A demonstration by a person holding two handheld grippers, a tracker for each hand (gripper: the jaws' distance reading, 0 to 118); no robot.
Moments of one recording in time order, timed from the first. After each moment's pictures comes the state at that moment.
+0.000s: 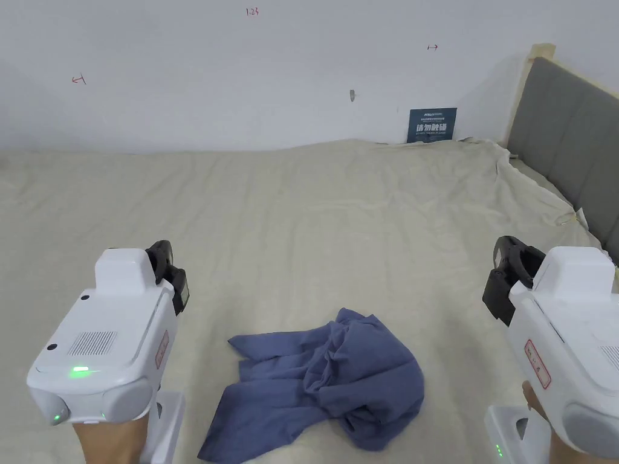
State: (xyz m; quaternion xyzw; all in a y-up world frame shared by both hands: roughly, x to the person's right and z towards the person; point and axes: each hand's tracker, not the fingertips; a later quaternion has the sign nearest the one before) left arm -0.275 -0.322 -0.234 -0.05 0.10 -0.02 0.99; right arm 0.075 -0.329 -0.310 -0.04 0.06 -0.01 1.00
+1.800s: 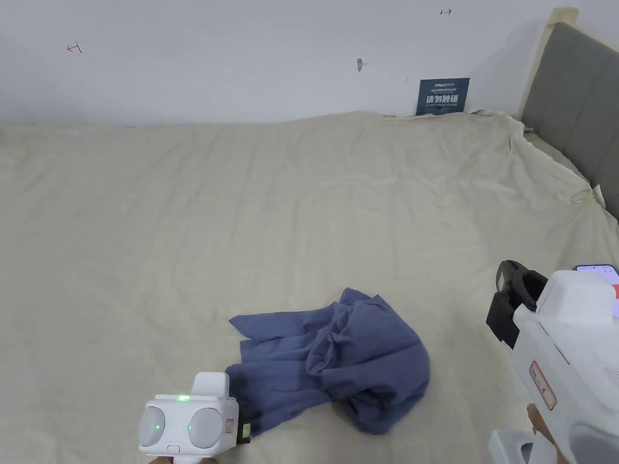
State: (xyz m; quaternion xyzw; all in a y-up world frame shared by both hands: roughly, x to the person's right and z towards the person) left arm -0.247 -0.515 -0.268 -0.52 0.05 0.04 0.85; right arm 0.125 -0.332 -0.258 -0.10 0.07 -0.02 0.99
